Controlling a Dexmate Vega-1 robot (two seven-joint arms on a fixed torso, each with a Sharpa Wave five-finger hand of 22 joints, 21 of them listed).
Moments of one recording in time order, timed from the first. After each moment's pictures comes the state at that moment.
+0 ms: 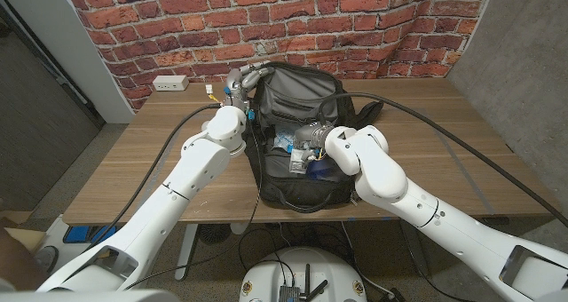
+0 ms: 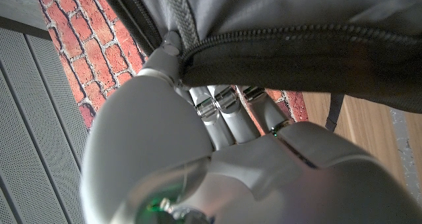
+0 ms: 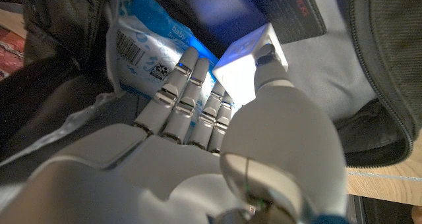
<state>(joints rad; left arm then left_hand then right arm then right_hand) 0.85 0.43 0.39 -1.93 -0.51 0.21 0.60 1.14 0.05 0.34 -0.18 0.20 1.19 -0.06 0.21 0.20 1.29 -0.17 0.19 0.18 1.33 -0.24 0.20 0.19 0.86 -0.11 0.22 0.19 -0.78 -0.57 -0.83 -2.22 -1.29 -0.47 0.93 1.01 0.05 0.30 -0.17 0.19 0.54 -0.08 0.35 0.21 0.65 -0.13 0.31 0.43 0.66 -0.06 0.48 0.60 0.74 -0.08 0.38 0.21</state>
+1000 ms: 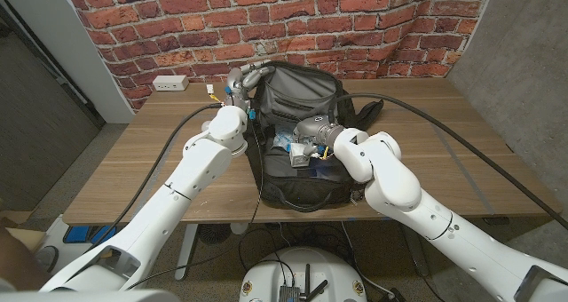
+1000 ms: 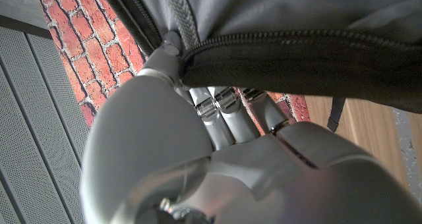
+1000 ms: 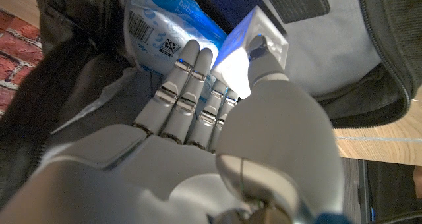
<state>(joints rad) 0.85 0.43 0.39 -1.93 -0.50 0.21 0.61 1.14 0.05 0.34 -0.18 0.20 1.19 -0.06 0.21 0.20 1.29 -0.18 0.19 0.18 1.33 -0.24 0.20 0.18 0.86 -0.11 0.22 0.19 -0.89 -0.58 -0.74 -2.29 -1.25 -0.46 0.78 1.04 0.07 0.32 -0.19 0.20 0.60 -0.11 0.37 0.20 0.67 -0.11 0.33 0.43 0.76 -0.08 0.48 0.60 0.78 -0.09 0.44 0.23</state>
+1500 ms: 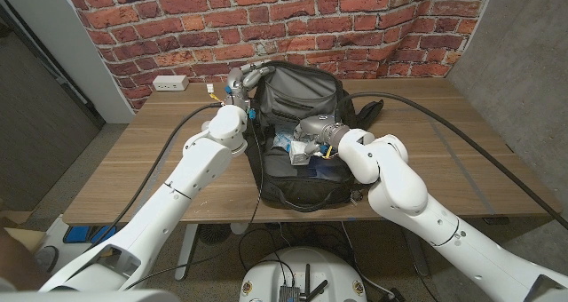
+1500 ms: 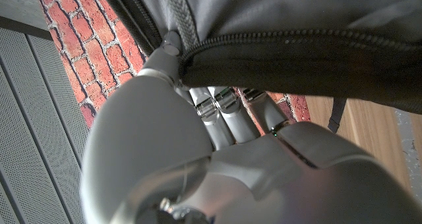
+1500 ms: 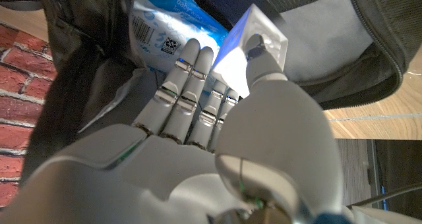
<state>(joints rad) 0.84 0.43 0.39 -1.92 -0.50 0.21 0.60 1.14 0.05 0.34 -0.18 0.20 1.19 -0.06 0.21 0.20 1.29 -0.18 0.19 0.18 1.33 -0.24 0.20 0.18 0.86 -0.11 0.22 0.19 -0.93 -0.58 -0.71 -2.33 -1.22 -0.50 0.74 1.05 0.08 0.32 -0.19 0.20 0.62 -0.11 0.37 0.20 0.68 -0.12 0.32 0.44 0.78 -0.08 0.47 0.59 0.78 -0.09 0.46 0.23</state>
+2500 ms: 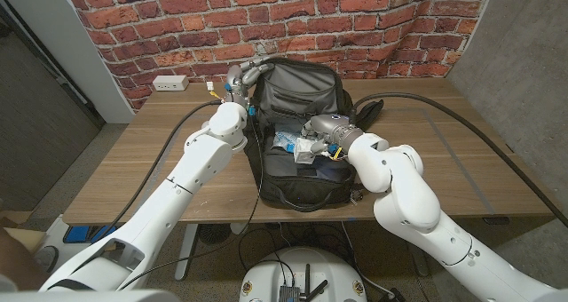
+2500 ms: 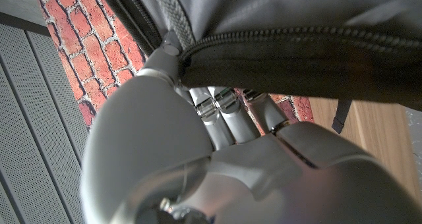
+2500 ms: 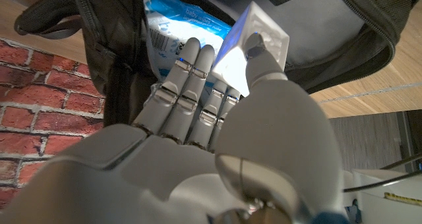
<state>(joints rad) 0.81 0.41 0.39 -1.87 -0.50 0.19 0.59 1.14 0.05 0.34 -0.18 0.20 1.19 -0.06 0.21 0.20 1.29 -0.18 0.19 0.18 1.33 -0.24 0.20 0.18 0.86 -0.11 0.22 0.19 -1.03 -0.58 -0.67 -2.44 -1.24 -0.64 0.72 1.05 0.08 0.32 -0.19 0.21 0.65 -0.11 0.37 0.20 0.70 -0.12 0.30 0.44 0.81 -0.10 0.46 0.59 0.78 -0.09 0.49 0.24</state>
